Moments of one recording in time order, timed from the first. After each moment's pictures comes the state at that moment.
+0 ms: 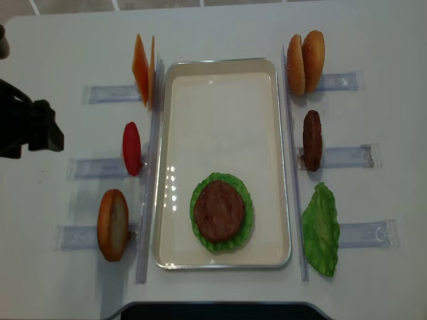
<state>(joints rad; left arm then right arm) 0.08 1.22 -0.92 -0.02 1.00 -0.01 -0.04 -0.01 -0.50 -0.05 1.14 0.14</state>
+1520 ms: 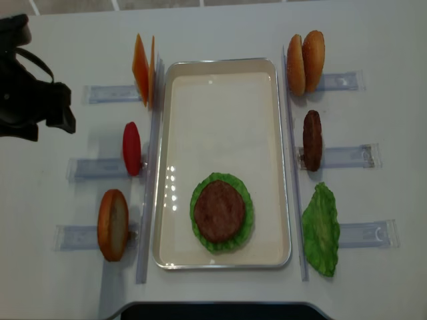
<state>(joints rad) 0.08 1.48 -1.05 -0.02 0.95 -0.03 -0.04 -0.01 -0.50 -0.05 1.14 0.14</state>
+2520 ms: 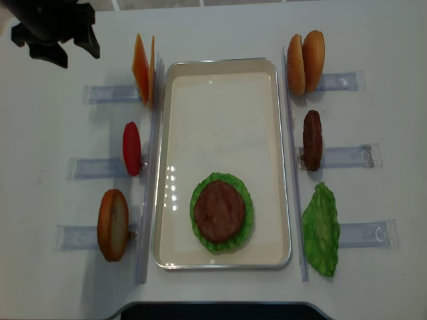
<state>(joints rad) 0.03 1.86 -1.55 -0.10 1.03 -0.04 -0.04 -0.01 -0.50 -0.05 1.14 0.14</state>
